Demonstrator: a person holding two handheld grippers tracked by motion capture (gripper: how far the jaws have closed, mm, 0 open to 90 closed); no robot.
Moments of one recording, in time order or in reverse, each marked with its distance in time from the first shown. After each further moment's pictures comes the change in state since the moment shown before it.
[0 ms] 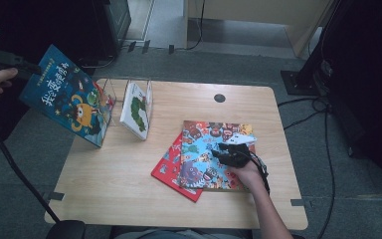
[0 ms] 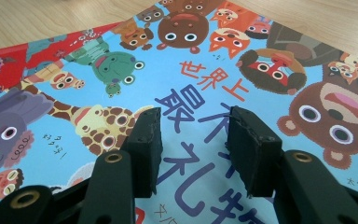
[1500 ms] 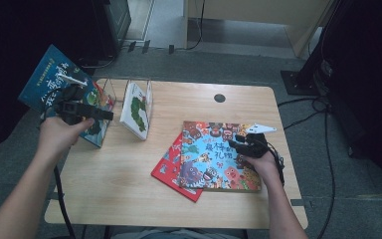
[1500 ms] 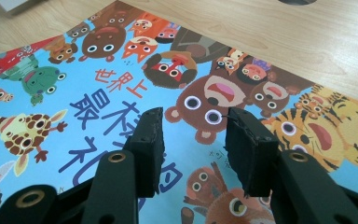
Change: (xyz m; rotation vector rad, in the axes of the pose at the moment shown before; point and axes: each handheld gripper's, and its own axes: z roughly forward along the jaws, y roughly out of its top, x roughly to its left) left arm -0.112 -0.122 0.123 0.123 -0.166 0.274; right arm -0.055 0.003 -0.025 0.000 -0.060 0.088
